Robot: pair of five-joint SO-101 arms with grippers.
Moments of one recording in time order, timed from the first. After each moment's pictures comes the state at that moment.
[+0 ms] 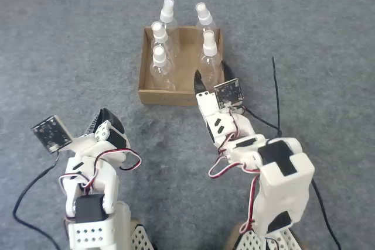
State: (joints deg) left arm -11.1 -103.3 92.4 48.8 35.6; right arm -23.6 18.5 57.8 -60.6 3.4
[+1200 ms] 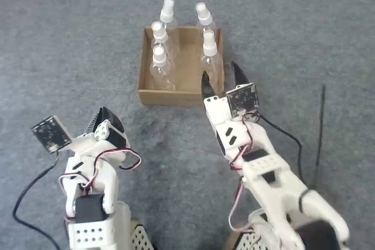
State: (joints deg) left arm -11.1 -103.3 92.5 47.8 35.6; right arm -23.7 -27.8 76.4 -32.2 3.4
